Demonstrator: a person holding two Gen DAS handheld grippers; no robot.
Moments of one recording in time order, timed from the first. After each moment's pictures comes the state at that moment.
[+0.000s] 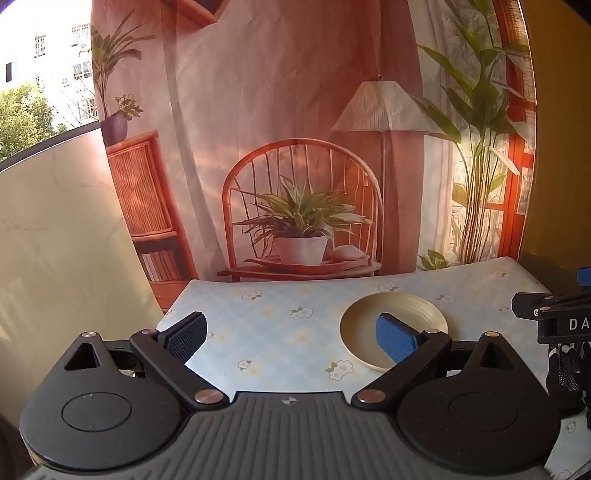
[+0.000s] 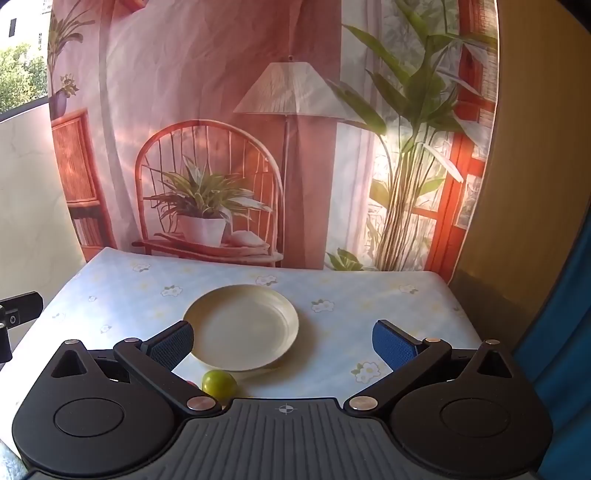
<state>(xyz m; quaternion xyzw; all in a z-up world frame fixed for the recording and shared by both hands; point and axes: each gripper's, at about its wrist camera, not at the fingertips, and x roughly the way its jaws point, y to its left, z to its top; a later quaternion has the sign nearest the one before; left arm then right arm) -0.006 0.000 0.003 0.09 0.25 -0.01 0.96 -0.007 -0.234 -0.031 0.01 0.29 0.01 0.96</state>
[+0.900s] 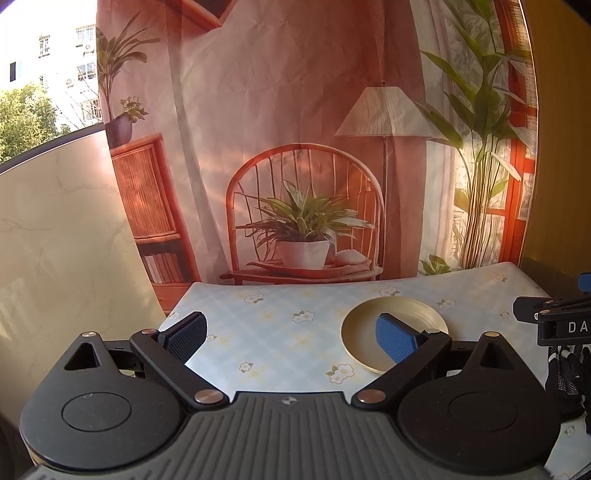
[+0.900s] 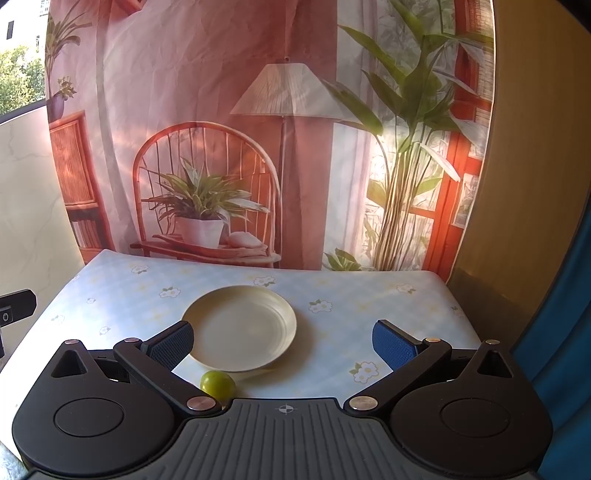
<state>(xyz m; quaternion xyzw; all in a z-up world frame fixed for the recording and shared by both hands) -0.009 0.003 0.006 0.09 0.24 -0.01 0.97 -0.012 -0.238 -0.032 0.02 0.29 0.01 0.96</state>
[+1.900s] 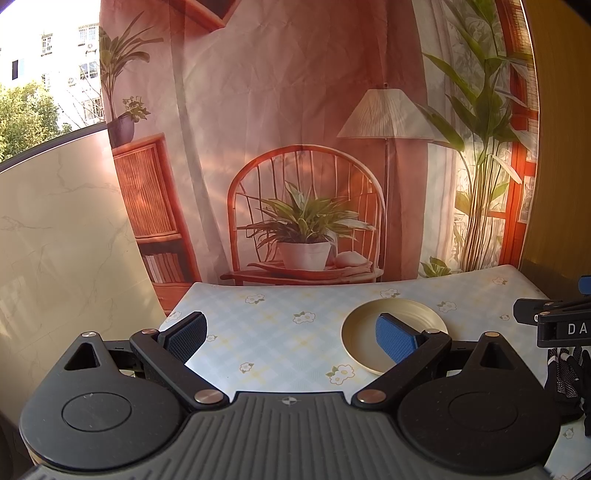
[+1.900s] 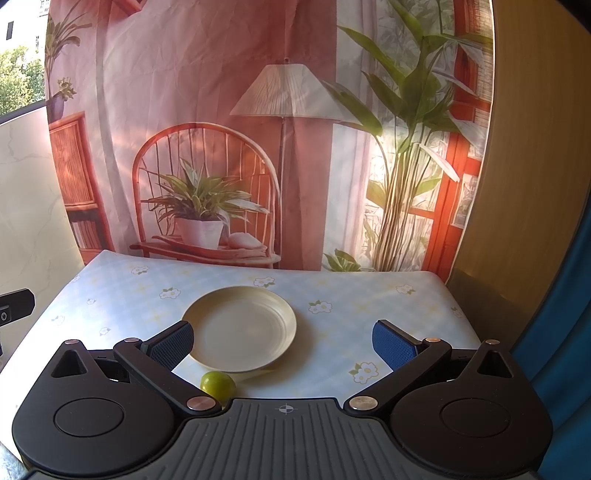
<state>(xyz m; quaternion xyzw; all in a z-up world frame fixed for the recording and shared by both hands) -0.010 0.002 0.008 0.08 0.24 -0.01 0.97 -0.013 -0.237 -0.033 0.02 0.29 0.01 0.96</state>
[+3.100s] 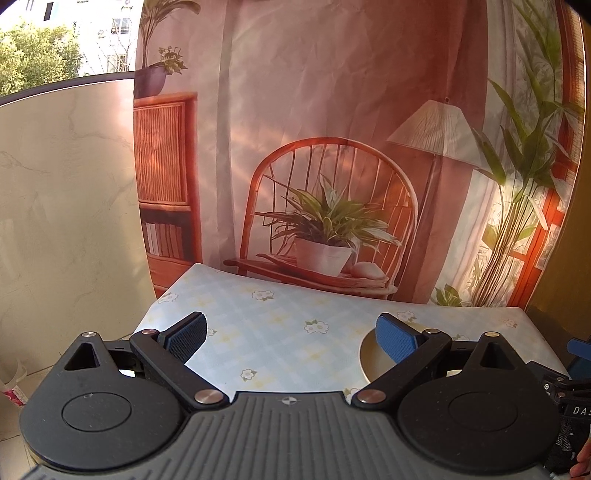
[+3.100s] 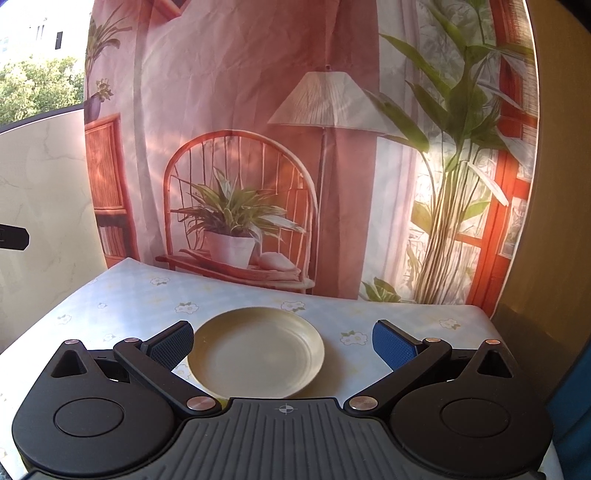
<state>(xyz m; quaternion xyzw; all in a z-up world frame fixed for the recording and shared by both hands) 0.051 0.066 -0.014 -0.03 0.25 0.00 0.97 0.031 -0.238 -0.090 0.00 0.22 0.09 0.97</state>
